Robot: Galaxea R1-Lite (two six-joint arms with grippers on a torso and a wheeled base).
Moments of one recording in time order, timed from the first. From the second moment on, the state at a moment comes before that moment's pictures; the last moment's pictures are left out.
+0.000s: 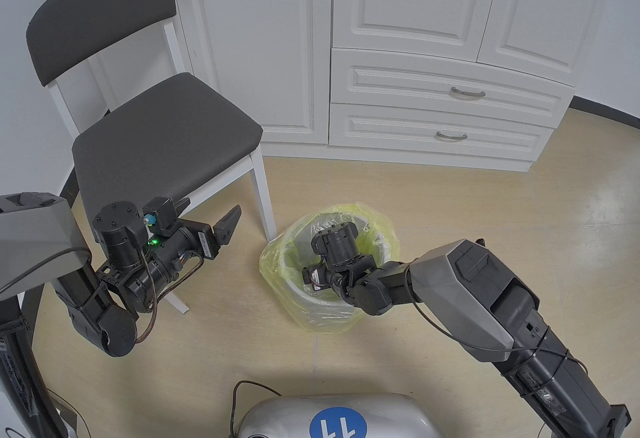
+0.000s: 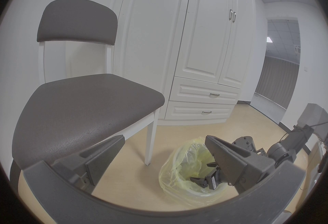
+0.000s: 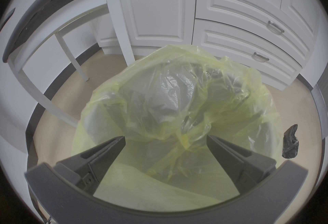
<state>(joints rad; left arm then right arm) -0.29 2.06 -0.53 -1.53 -0.05 -0.07 0.65 2.82 -2.00 -0.25 -0.37 0.17</state>
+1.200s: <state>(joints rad) -0.27 2.03 -0.53 -1.53 -0.05 -0.08 0.67 2.54 -1.76 -0.20 -0.38 0.16</state>
